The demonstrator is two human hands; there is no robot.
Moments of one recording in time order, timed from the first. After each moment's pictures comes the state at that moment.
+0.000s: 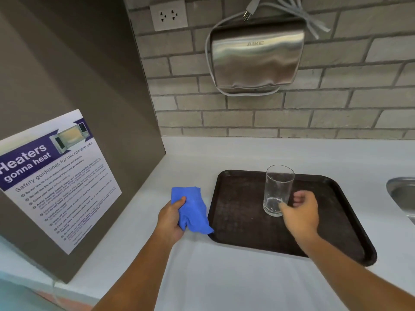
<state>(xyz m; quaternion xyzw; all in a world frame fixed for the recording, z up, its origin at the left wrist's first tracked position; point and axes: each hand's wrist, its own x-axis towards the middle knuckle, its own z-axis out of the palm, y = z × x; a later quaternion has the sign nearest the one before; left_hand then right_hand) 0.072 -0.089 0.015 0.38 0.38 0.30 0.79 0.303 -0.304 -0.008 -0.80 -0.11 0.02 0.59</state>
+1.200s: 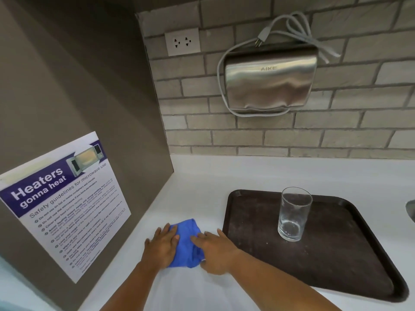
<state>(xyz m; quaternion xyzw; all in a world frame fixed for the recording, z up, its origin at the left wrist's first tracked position) 0.023 -0.007 -0.039 0.87 0.46 -0.03 0.18 0.170 -0.159 0.001 -0.73 -0.66 0.17 0.04</state>
